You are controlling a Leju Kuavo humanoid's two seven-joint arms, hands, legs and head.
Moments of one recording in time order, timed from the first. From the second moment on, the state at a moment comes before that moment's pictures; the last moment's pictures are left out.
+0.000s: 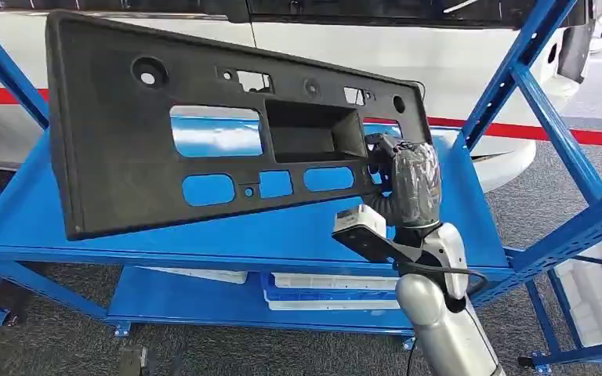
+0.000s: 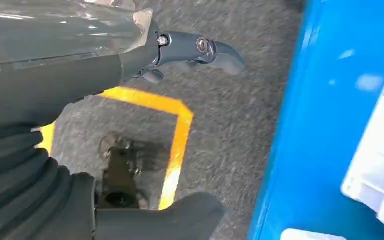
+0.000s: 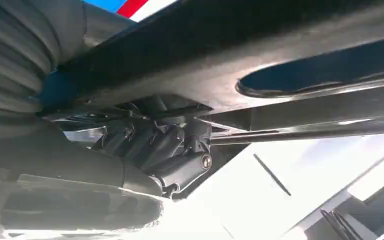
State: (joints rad) left arm -0.19 -0.14 0.20 -0.21 0.08 0.22 -0.43; right arm -0.36 0.01 0.42 -1.74 0.81 -0.22 -0.10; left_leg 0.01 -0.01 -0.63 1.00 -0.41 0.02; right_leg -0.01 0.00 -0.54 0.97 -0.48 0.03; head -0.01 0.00
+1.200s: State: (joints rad) left arm -0.15 -0.14 0.31 -0.21 0.17 0.14 -0.45; right arm -0.24 -0.05 0.43 -1.94 0.42 -0.24 -0.28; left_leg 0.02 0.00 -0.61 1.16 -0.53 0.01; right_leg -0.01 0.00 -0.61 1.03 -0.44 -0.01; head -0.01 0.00
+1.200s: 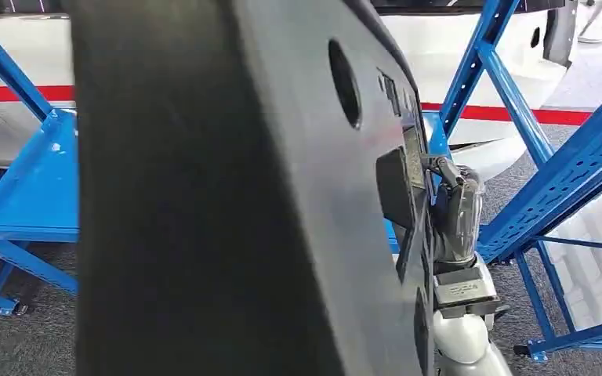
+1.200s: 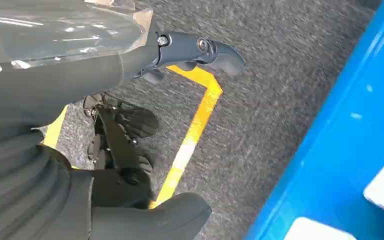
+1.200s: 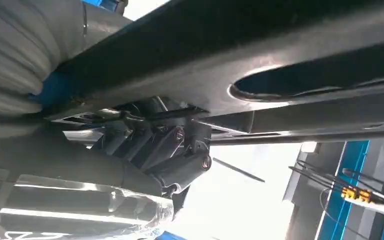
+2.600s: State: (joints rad) left arm -0.15 -0.19 0.27 -0.22 0.05 -0.04 -0.51; right arm -0.30 -0.03 0.46 -1.86 0.43 -0.22 -0.24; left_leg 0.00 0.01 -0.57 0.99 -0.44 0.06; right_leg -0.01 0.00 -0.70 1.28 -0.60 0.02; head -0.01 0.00
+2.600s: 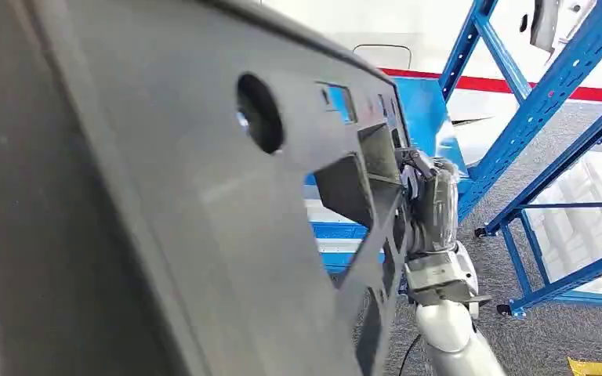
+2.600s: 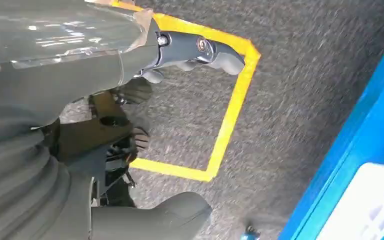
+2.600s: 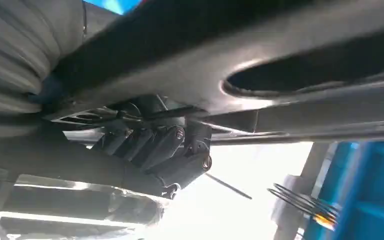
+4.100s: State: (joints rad) left arm -0.15 -0.18 0.25 -0.22 0.02 -0.07 -0.45; right arm -0.70 0.21 0.35 -1.13 0.69 -0.20 0.00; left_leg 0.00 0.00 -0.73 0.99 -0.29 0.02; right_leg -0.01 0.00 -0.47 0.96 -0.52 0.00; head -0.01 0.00
